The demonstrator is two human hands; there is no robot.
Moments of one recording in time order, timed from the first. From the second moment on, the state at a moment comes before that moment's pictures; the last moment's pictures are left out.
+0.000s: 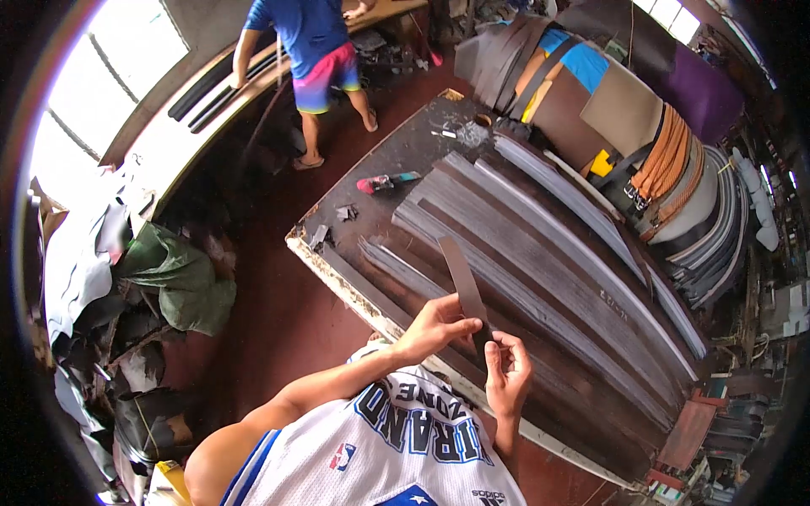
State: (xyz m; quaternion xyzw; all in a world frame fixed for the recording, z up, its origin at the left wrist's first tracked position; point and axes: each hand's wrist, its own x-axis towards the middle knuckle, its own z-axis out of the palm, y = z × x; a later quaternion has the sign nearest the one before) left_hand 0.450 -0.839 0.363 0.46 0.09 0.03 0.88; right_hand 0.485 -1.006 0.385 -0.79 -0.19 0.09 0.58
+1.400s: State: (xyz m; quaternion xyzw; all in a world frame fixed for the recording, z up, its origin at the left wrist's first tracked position) left_hand 0.461 -0.861 0.357 0.32 0.08 -0.04 0.94; right_hand 0.511 -1.032 0.386 -0.57 -0.14 0.34 0.74
